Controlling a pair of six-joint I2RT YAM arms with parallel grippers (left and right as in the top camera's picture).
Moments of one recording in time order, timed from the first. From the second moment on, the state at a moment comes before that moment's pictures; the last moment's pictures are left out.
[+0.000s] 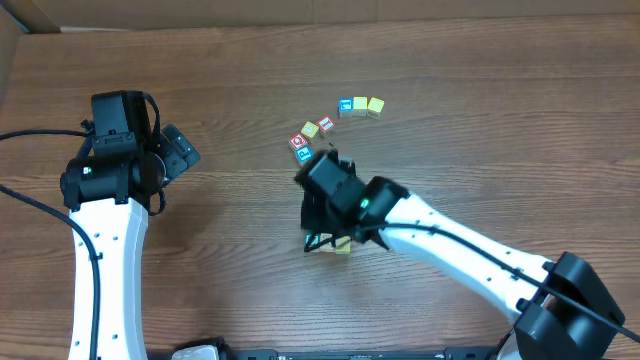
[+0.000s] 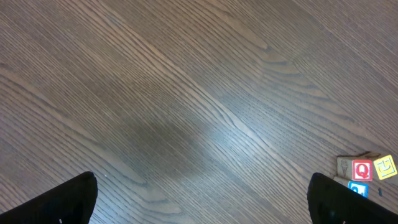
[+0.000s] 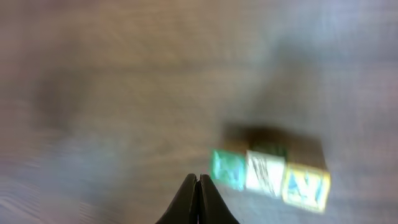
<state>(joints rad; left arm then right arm) 0.15 1.34 1.32 -1.05 -0.20 -0.55 0.87 1.72 1.29 -0.67 -0.05 0.96</state>
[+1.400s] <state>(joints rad) 0.15 1.34 1.32 -1.05 -0.20 -0.55 0.48 1.82 1.99 -1.21 -0.17 0.38</state>
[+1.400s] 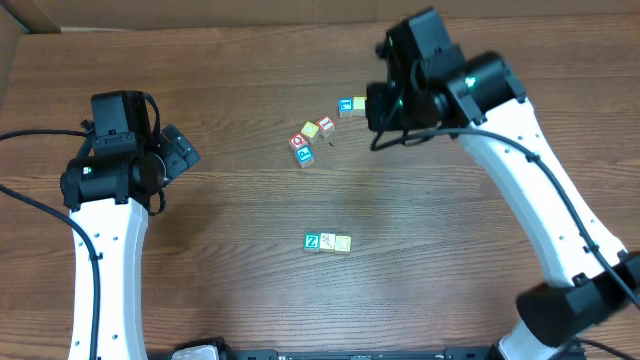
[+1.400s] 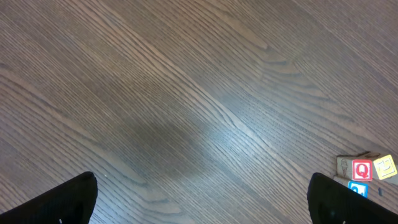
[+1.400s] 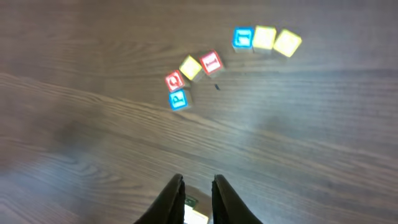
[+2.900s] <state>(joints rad) 0.15 1.34 1.32 -1.05 -0.20 -0.55 0.69 2.33 1.99 -0.88 -0.06 0.23</state>
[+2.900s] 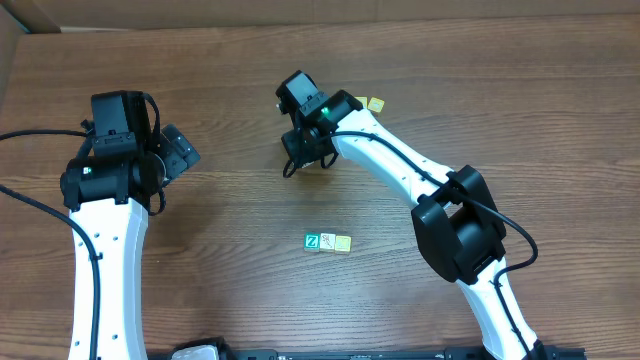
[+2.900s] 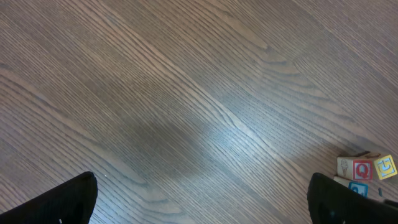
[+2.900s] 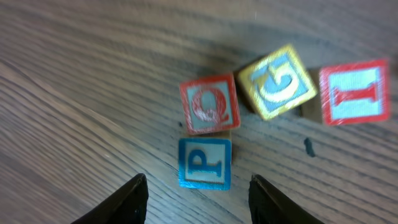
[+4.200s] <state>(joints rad) 0.15 1.34 1.32 -1.05 -0.20 -0.55 0.69 2.33 1.85 -0.72 -0.06 0.20</state>
